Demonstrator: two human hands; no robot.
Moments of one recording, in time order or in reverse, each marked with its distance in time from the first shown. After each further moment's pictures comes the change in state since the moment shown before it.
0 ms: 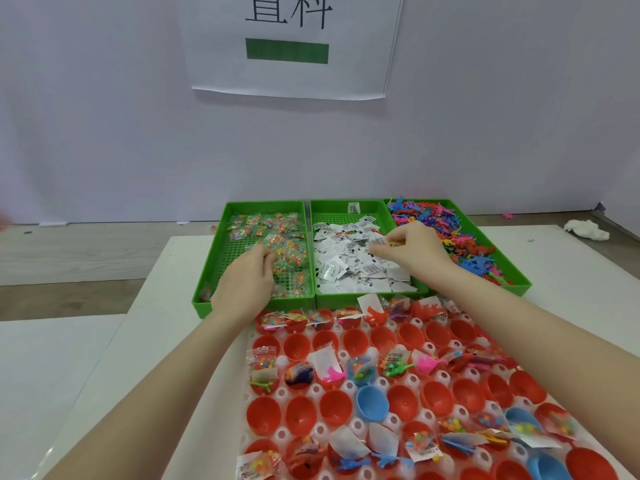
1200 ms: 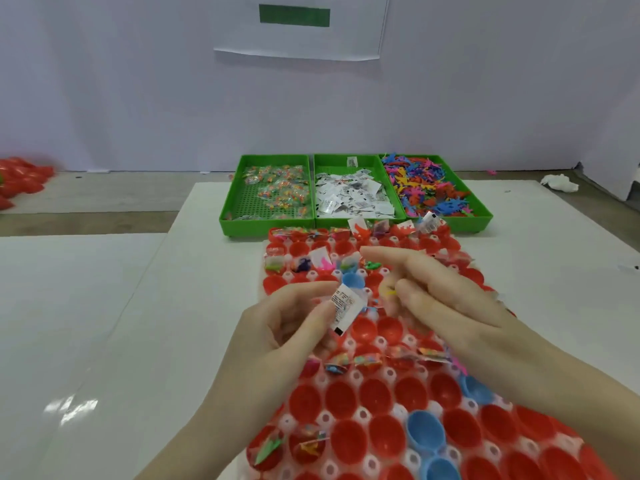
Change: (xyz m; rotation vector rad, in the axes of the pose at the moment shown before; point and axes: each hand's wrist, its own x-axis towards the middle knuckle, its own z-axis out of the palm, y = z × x) left_hand -0.231 0.117 -0.108 -0.943 -0.216 -0.120; right_hand -0.245 -0.083 -0.063 0.562 -0.346 -0.201
